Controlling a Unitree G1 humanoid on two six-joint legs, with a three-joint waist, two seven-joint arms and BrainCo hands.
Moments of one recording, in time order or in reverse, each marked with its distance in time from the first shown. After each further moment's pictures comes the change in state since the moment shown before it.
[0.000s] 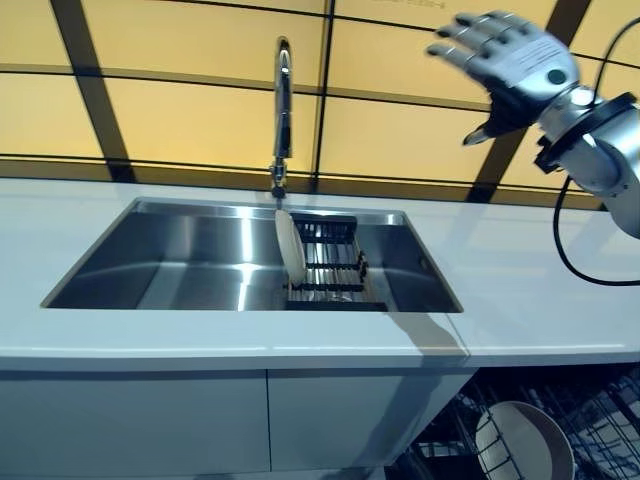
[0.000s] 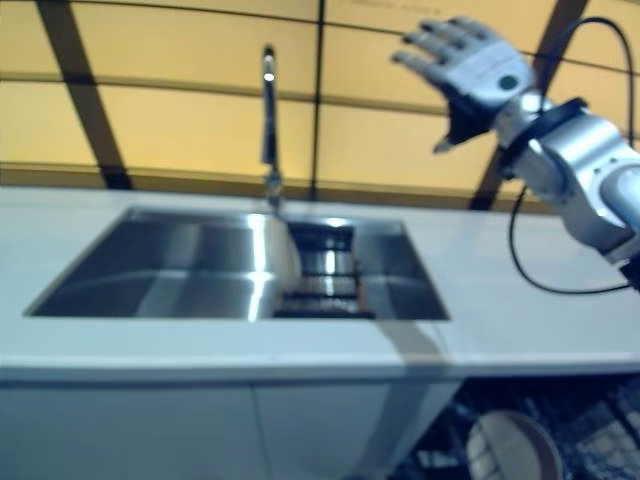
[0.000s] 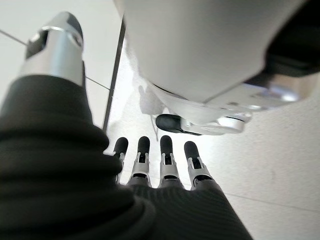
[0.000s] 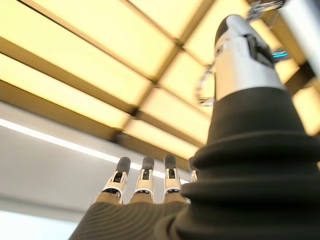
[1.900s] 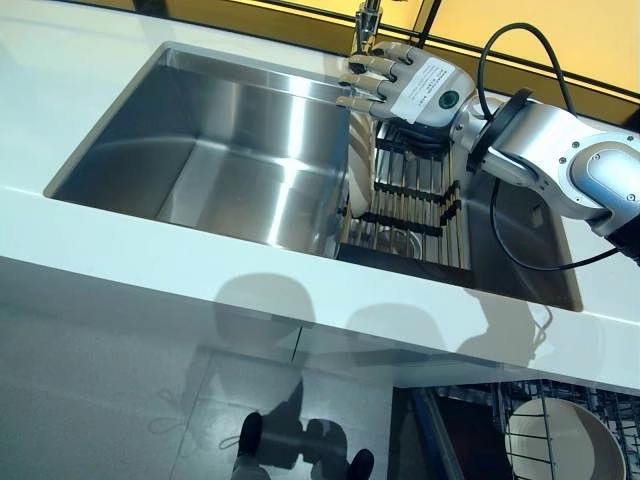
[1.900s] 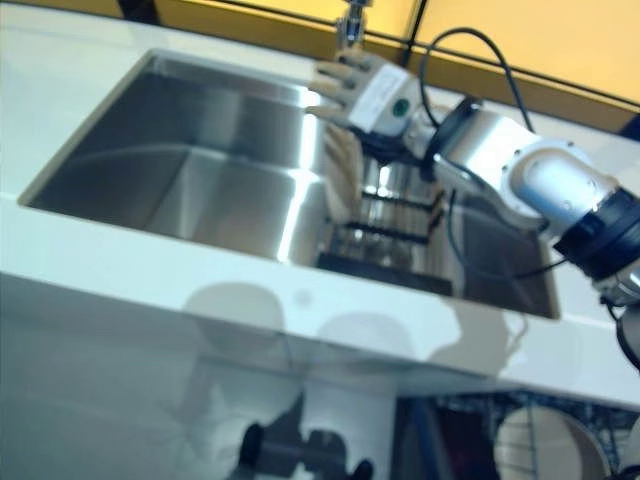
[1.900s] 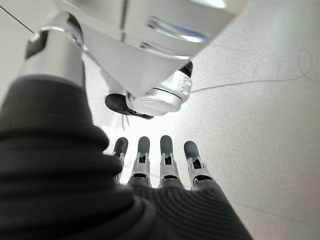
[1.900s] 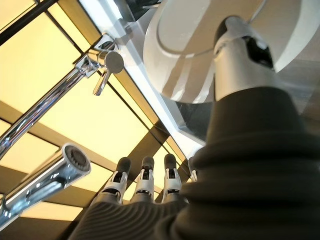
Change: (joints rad) left arm -0.066 0.077 -0.051 -0.036 -0.080 -0.064 -0.022; right arm -0.211 0.163 0.184 0.010 -0.244 -0.033 0.061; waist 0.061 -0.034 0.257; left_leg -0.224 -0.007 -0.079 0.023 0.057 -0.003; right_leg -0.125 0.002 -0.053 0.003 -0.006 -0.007
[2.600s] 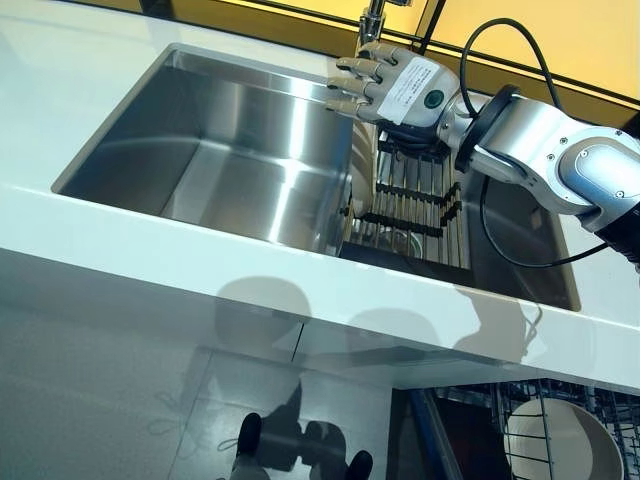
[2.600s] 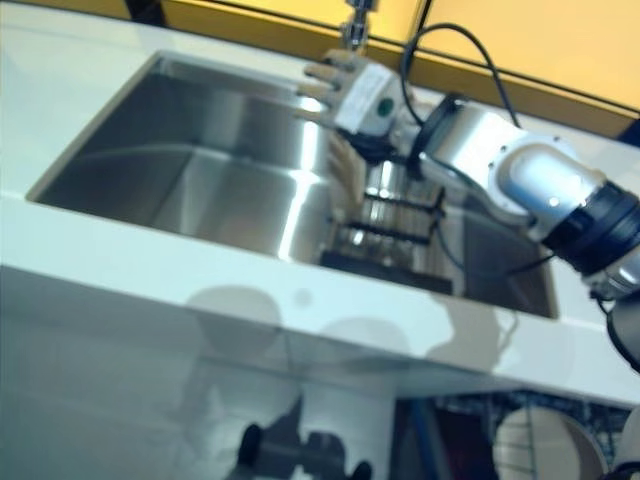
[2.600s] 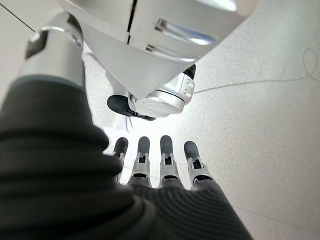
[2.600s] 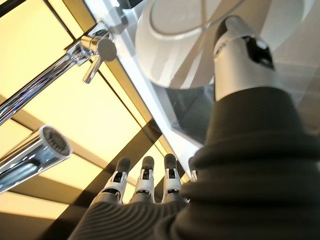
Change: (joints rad) left arm 0.000 0.001 0.000 0.001 -0.019 -0.003 0.000; right arm -0.010 0.036 0.037 -0.006 -0.022 -0.004 0.064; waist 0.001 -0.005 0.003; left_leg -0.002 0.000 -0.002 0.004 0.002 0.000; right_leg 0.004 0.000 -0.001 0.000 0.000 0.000
